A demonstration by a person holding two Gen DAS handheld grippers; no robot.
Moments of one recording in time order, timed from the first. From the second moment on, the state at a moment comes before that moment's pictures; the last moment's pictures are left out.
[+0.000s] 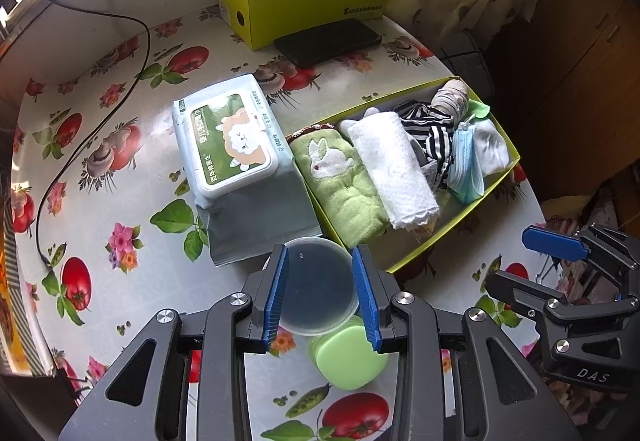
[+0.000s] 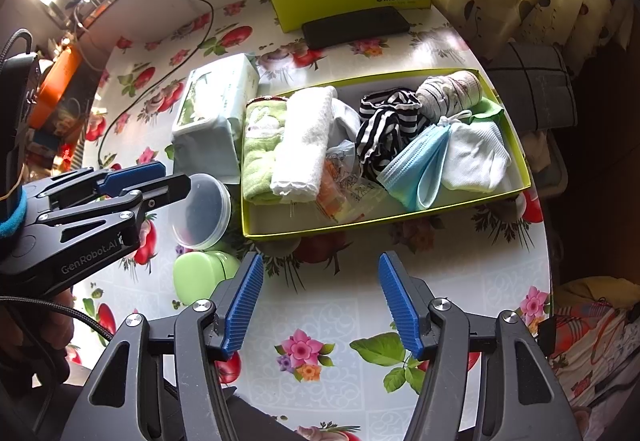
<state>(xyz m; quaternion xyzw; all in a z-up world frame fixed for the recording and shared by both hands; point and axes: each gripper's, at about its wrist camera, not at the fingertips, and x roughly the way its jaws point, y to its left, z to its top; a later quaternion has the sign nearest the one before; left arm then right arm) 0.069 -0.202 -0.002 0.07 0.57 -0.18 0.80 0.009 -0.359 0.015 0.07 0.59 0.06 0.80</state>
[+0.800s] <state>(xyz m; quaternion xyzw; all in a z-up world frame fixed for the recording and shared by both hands) 0.068 -0.205 -0.005 0.07 0.57 -0.18 0.80 0.008 -0.360 0.013 0.07 0.60 0.06 0.80</state>
